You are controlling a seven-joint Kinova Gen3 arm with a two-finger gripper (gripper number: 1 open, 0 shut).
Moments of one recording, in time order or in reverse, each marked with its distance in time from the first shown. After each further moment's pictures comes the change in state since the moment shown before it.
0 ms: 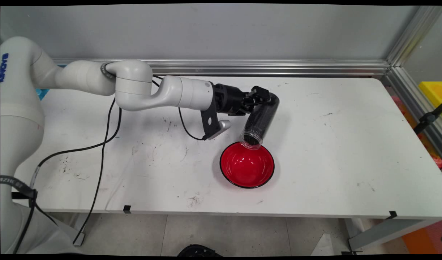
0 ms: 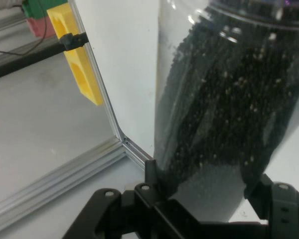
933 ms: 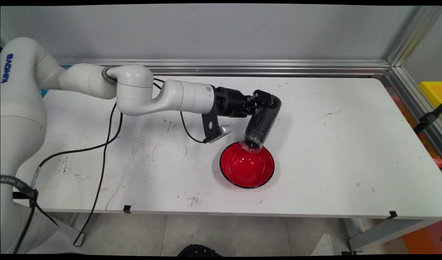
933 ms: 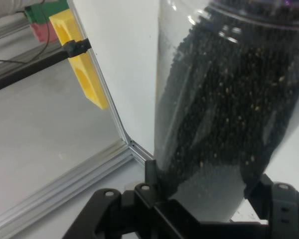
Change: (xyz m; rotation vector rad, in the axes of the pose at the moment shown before) arm 0.010 0.000 0.002 0.012 -0.003 0.044
